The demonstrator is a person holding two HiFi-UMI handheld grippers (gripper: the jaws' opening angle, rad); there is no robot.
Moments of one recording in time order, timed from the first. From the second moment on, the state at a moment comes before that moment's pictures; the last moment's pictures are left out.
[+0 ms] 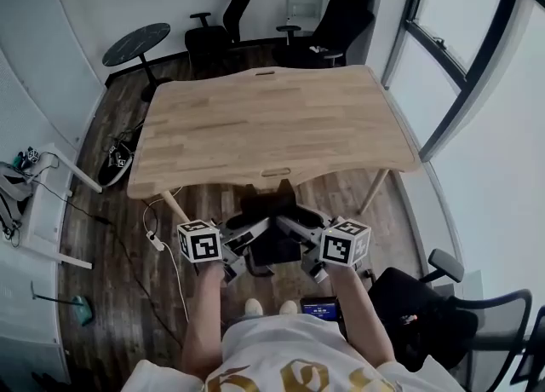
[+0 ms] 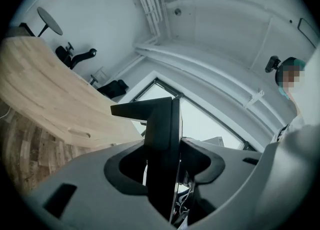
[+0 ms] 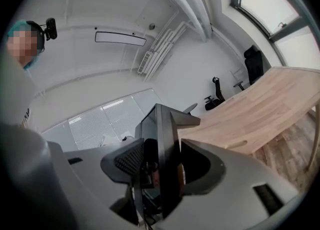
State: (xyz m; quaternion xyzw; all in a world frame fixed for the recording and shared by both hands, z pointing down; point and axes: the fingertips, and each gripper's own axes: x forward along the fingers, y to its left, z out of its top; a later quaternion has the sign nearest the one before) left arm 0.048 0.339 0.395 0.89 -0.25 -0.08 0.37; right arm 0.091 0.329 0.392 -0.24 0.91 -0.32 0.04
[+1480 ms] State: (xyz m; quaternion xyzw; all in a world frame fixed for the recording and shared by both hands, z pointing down) left arm 0.012 0.121 0.434 0.89 -0.22 -0.06 0.39; right arm 0.051 0.113 0.431 -0.26 0.89 -0.36 0.02
